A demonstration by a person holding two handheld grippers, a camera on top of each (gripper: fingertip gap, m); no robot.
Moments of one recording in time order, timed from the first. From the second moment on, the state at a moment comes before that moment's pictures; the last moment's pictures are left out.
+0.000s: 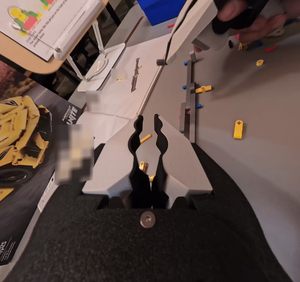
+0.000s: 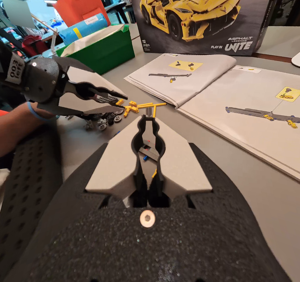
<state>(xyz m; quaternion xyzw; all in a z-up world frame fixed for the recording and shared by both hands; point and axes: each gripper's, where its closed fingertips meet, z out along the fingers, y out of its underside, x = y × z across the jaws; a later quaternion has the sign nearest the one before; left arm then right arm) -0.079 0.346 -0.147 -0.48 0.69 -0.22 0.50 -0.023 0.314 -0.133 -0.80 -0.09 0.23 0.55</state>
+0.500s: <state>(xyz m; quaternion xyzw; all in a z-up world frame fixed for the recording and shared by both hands) -0.069 0.307 -0.149 -0.27 0.76 -0.04 0.59 -0.061 0.291 -0.154 -0.82 -0.20 0.24 0.48</state>
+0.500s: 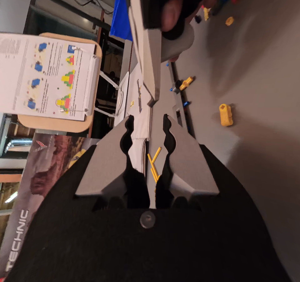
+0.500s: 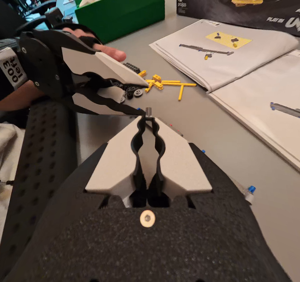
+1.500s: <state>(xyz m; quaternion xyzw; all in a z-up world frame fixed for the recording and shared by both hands) -0.088 0.226 -0.015 -0.26 0.52 -0.63 0.51 -0.102 0.232 -0.031 -0.52 -0.12 0.73 0.43</state>
